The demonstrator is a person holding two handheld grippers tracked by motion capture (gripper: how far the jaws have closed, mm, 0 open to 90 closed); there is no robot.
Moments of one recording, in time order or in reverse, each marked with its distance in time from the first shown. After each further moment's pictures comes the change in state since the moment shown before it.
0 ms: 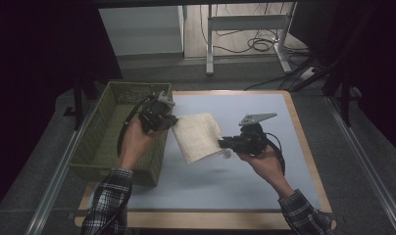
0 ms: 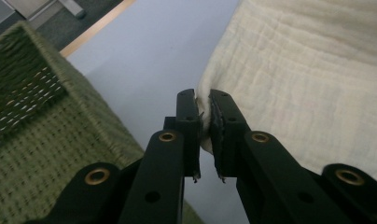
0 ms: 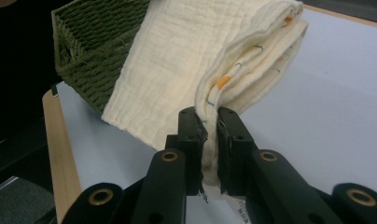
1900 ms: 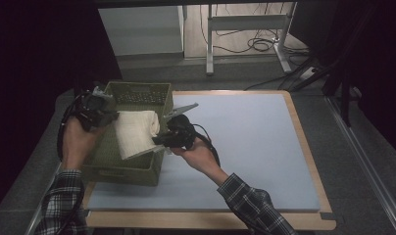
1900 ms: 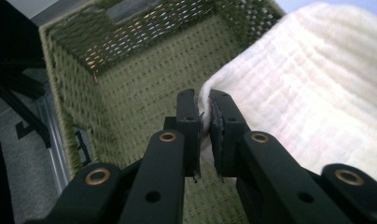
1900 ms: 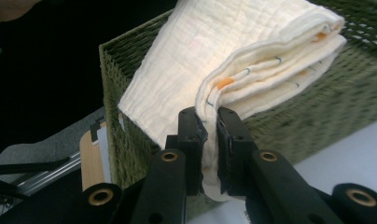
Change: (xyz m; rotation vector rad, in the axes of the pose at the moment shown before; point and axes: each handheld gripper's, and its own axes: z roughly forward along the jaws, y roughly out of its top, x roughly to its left) left arm 0.095 -0.084 -0.070 0.062 0.232 -0.192; right arm 0.092 0.080 0.139 0.030 0.129 -0.041
